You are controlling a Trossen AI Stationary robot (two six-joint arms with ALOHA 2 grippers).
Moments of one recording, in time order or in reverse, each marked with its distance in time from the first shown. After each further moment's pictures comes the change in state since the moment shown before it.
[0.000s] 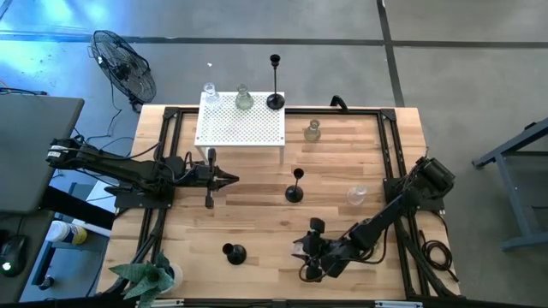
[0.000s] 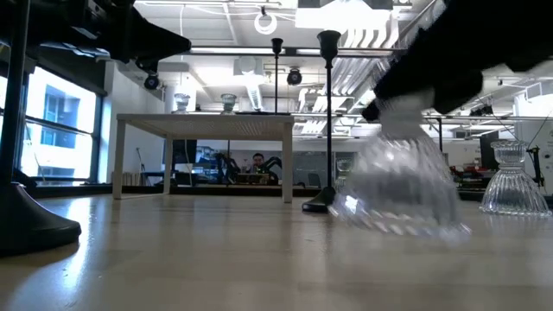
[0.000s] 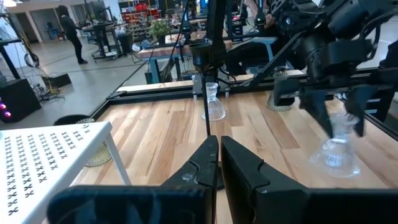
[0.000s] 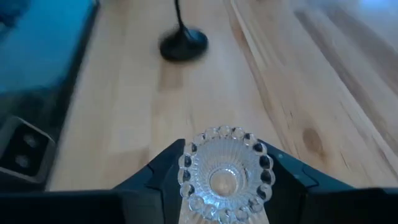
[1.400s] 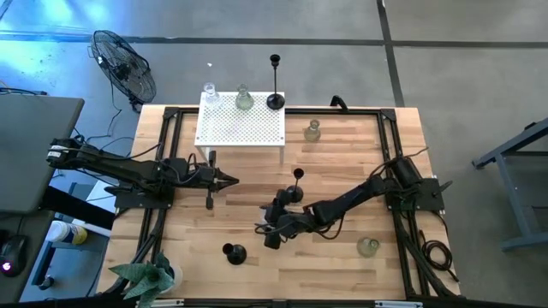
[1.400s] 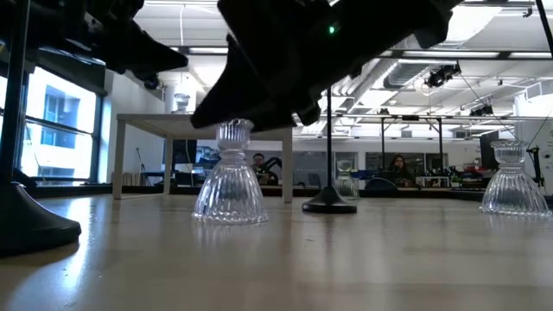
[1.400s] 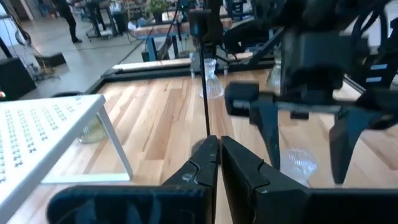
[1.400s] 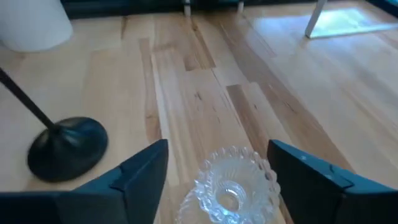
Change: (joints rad) left arm 0.000 0.005 0.000 -0.085 -0.001 -0.027; right arm -0.334 0.202 0.229 0.126 -0.086 -0.283
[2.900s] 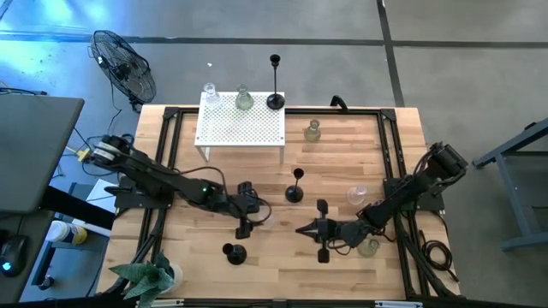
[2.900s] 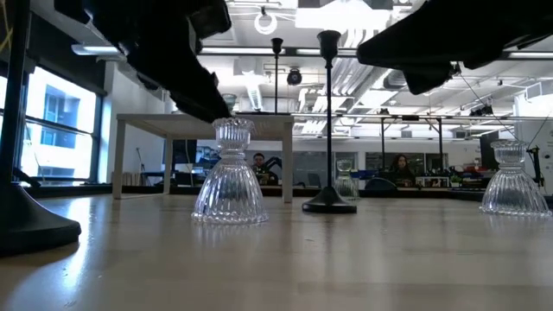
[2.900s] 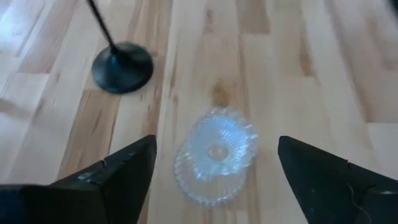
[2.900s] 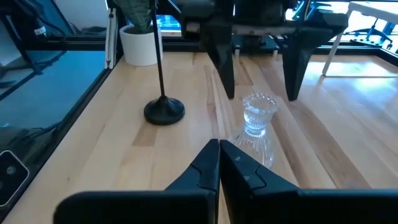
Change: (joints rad) left arm -0.196 0.723 0.554 -0.423 -0.065 -0.340; right arm 0.261 -0.390 -0.574 0.421 0.096 -0.104
